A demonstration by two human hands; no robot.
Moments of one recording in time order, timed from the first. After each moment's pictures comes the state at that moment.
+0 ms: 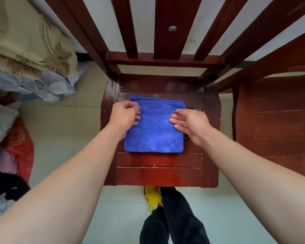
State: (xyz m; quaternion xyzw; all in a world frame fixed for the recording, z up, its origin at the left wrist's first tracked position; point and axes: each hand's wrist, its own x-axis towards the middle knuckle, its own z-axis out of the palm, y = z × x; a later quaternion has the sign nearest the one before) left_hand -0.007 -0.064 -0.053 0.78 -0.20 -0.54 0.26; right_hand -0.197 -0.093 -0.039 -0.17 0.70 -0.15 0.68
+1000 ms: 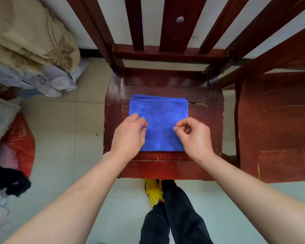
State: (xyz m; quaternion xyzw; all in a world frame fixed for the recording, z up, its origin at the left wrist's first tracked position) left_hand -0.012 0.013 -0.038 0.73 -0.61 -0.29 0.12; right_hand -0.205 -0.024 -0.032 -0.55 0.69 -0.11 0.46
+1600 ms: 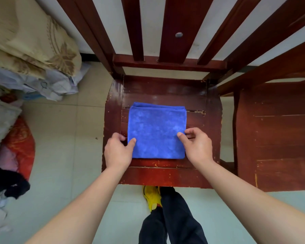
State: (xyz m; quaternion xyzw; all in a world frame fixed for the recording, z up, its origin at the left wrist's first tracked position) left_hand -0.007 0.040 -0.063 0.89 -0.28 -0.35 0.10; right_hand -0.219 -0.029 -0.048 -0.49 0.76 -0.04 0.43
